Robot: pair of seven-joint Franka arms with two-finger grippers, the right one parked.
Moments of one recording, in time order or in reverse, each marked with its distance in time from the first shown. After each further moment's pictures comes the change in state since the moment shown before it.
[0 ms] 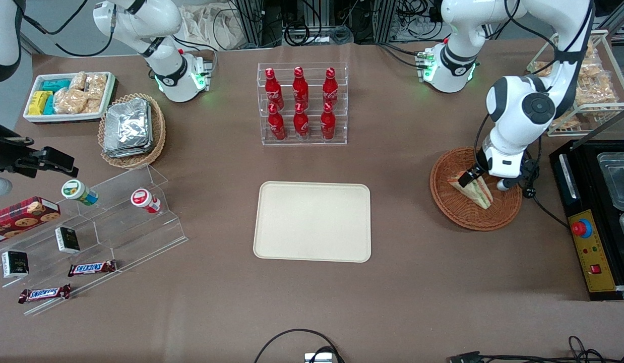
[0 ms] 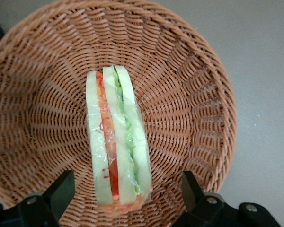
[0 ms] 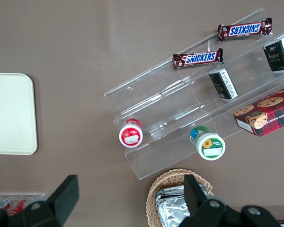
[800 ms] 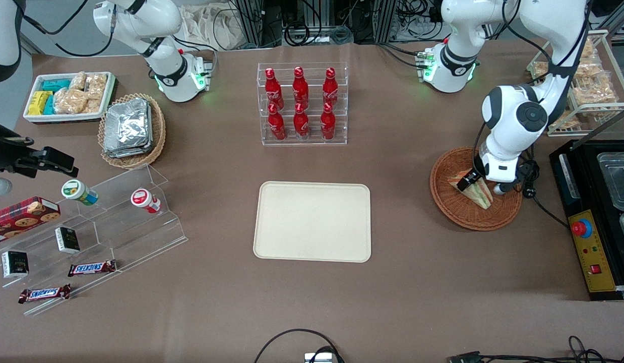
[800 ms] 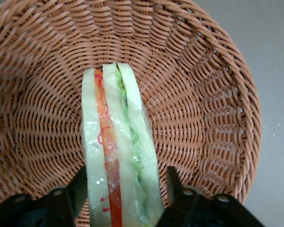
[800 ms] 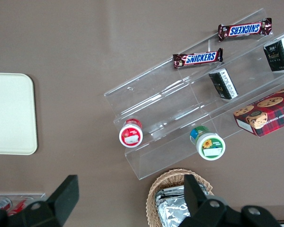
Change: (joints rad) arm 0.011 0.073 0.007 -0.015 0.000 0.099 -0.004
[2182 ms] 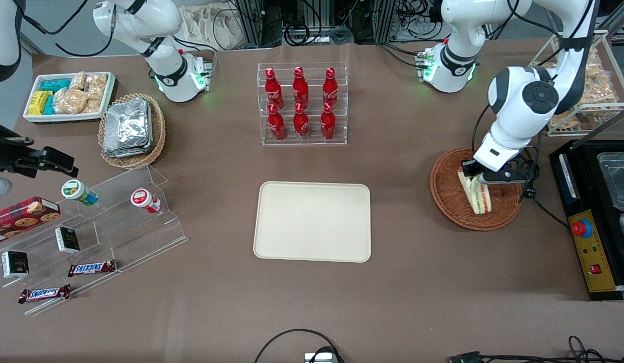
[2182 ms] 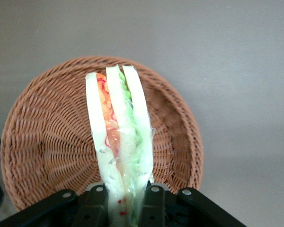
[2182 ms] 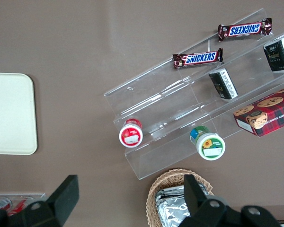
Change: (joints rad) arm -0.011 -0.162 -0.068 0.088 0.042 -0.208 0.597
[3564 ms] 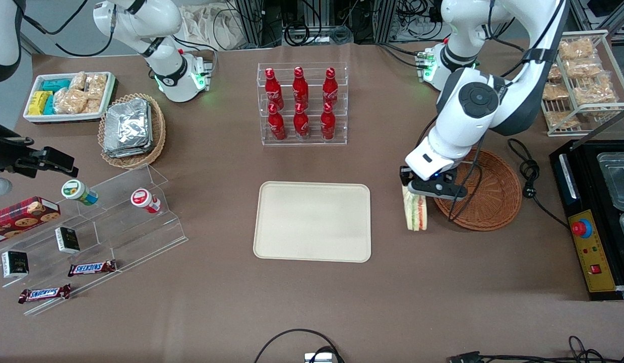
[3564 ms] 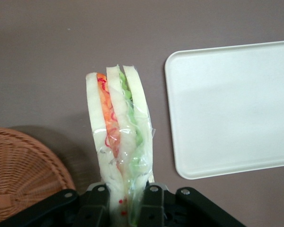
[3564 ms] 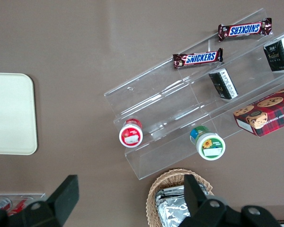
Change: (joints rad) arm -0.020 0.212 -0.295 0.426 -0.001 -0.196 -0.214
